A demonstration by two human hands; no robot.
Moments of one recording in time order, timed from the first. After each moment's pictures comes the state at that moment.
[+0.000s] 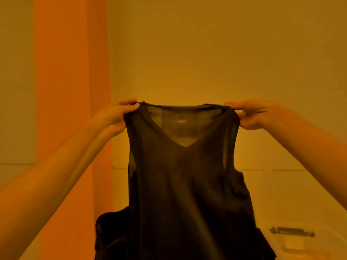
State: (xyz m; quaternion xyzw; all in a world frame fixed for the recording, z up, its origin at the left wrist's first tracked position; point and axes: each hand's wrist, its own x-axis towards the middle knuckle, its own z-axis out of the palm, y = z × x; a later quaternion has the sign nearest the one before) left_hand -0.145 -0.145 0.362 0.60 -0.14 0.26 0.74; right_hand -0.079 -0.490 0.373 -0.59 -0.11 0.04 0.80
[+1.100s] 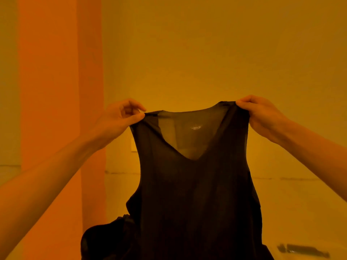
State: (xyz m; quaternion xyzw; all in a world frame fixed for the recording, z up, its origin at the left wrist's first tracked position) left_hand -0.083 -0.125 0.355 0.78 -0.28 0.36 0.44; right_hand 0.000 -0.501 0.367 -0.66 -0.26 -0.24 0.66
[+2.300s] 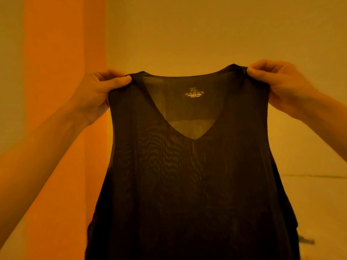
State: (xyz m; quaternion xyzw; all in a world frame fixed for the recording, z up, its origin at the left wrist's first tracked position) left_hand -0.174 -0.120 0.395 0.66 -0.30 0.38 0.58; right_hand -0.124 -0.502 0.405 -0.65 -0.39 -0.27 0.58
